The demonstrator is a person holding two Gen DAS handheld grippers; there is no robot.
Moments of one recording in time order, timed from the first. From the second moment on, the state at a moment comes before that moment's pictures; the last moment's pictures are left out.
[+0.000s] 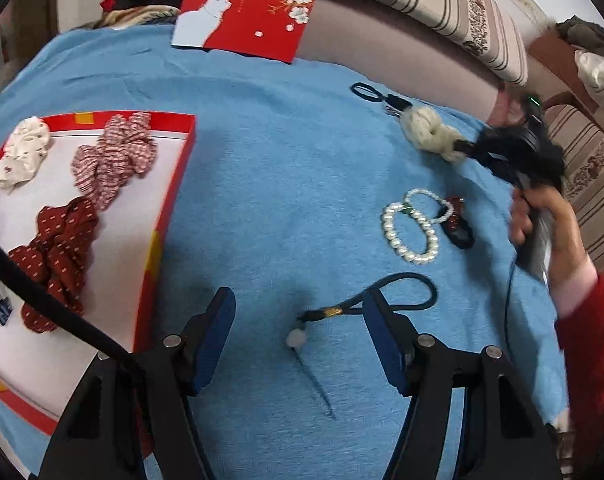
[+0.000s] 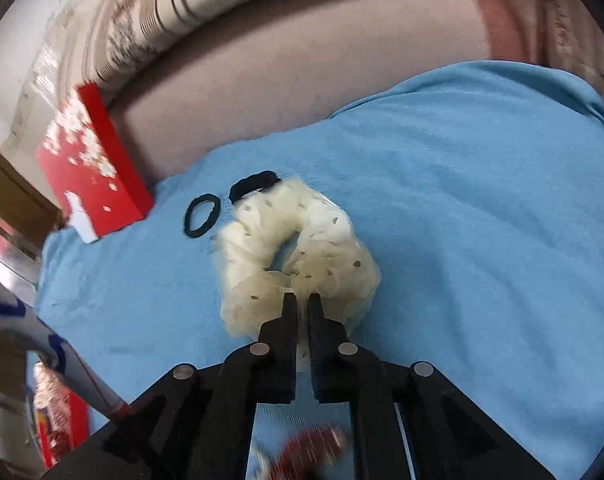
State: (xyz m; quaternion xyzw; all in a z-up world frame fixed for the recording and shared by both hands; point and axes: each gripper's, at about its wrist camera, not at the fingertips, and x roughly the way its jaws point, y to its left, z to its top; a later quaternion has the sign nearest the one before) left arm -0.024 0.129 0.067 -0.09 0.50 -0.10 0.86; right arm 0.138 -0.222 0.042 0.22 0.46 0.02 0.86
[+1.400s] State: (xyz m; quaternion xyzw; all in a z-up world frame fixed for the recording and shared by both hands) left arm 0.042 -0.012 0.064 0.06 0.50 -0.17 0.85; right arm -0.059 -0.280 0.045 0.24 0.35 -0.08 0.90
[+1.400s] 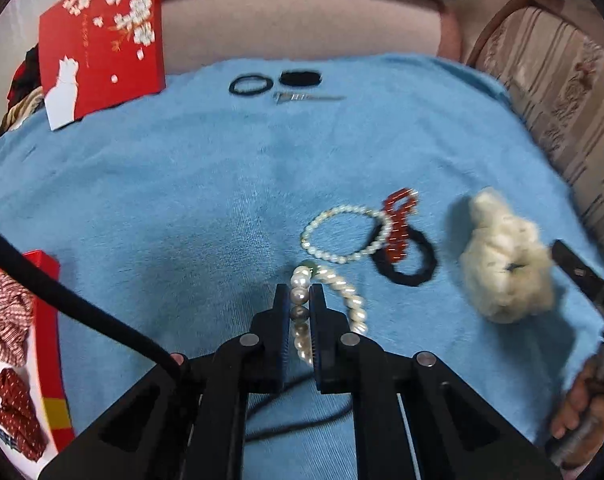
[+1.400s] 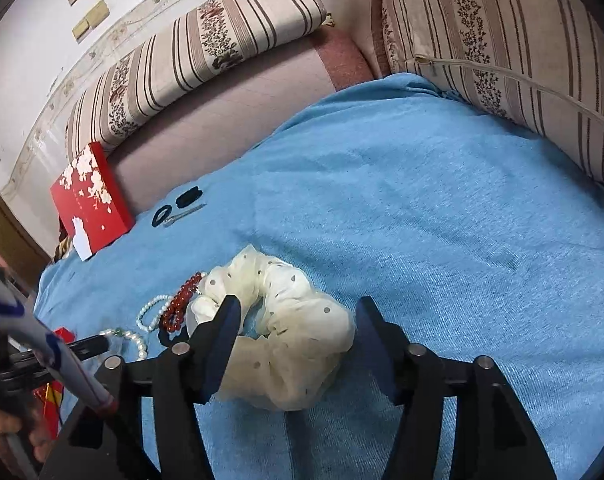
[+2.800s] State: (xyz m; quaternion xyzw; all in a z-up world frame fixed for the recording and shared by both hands) left arm -0.096 0.321 0.135 -0.08 0.47 0.03 0.88; right arm -0.079 -0.068 0.149 0.11 0.36 0.16 0.91
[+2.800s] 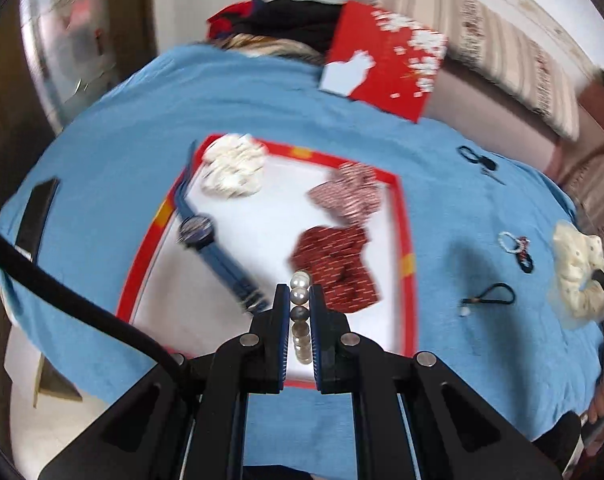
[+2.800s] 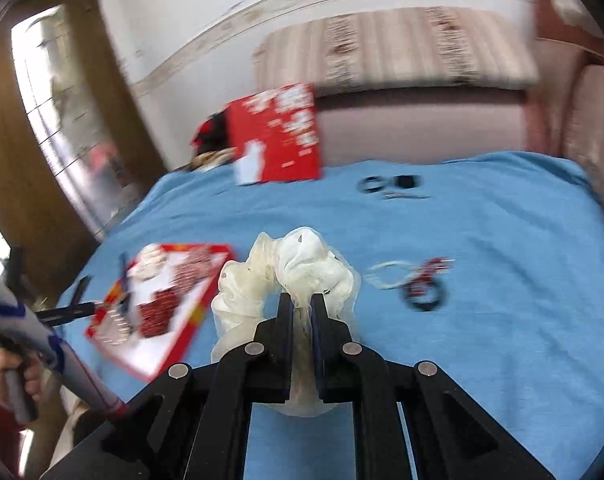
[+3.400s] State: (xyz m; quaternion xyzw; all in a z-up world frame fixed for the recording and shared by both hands) left arm -0.060 0.396 0.065 -0.08 0.51 0.11 0.85; right arm -0.018 0.145 0.142 0.05 0.41 0.31 0.85
